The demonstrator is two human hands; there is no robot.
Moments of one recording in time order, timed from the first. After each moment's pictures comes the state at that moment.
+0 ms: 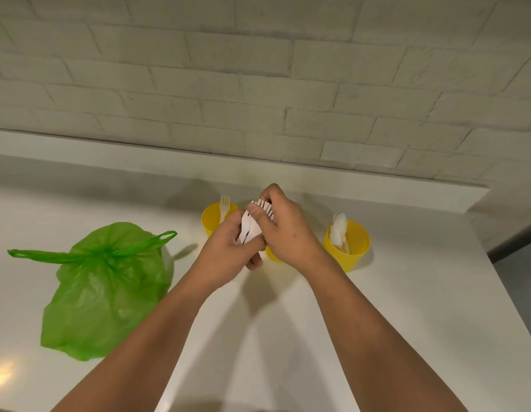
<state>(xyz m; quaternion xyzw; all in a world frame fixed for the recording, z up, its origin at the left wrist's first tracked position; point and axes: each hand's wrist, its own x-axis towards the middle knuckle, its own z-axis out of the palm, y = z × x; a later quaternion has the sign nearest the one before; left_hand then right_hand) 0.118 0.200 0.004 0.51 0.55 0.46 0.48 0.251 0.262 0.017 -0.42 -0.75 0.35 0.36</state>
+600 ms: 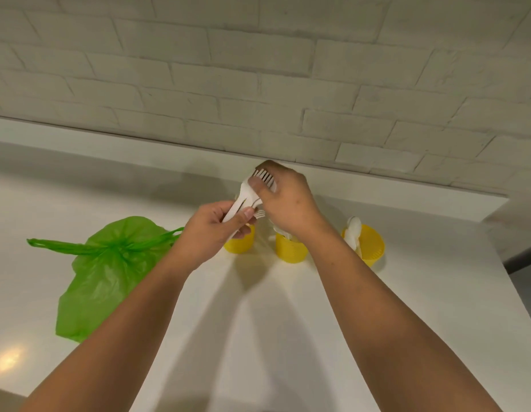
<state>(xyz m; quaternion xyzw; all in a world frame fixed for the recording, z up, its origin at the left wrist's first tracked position) 0.060 0.214 0.005 0.51 0.57 0.48 0.43 0.216 0.293 0.048 -0.42 -0.77 0.29 0.37</state>
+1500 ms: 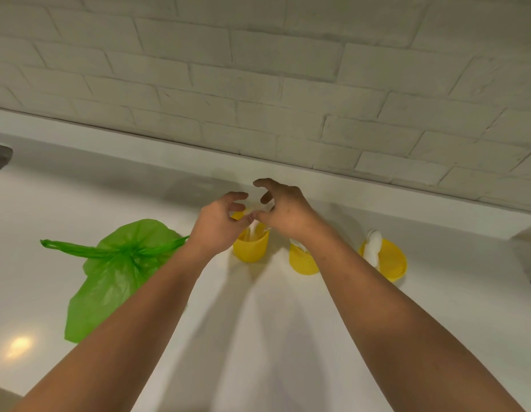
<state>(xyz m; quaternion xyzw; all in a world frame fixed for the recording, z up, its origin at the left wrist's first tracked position) 0.029 0.258 -0.016 0.52 0.72 0.36 0.27 0.187 0.333 0.009 -0.44 -0.83 0.30 0.18</state>
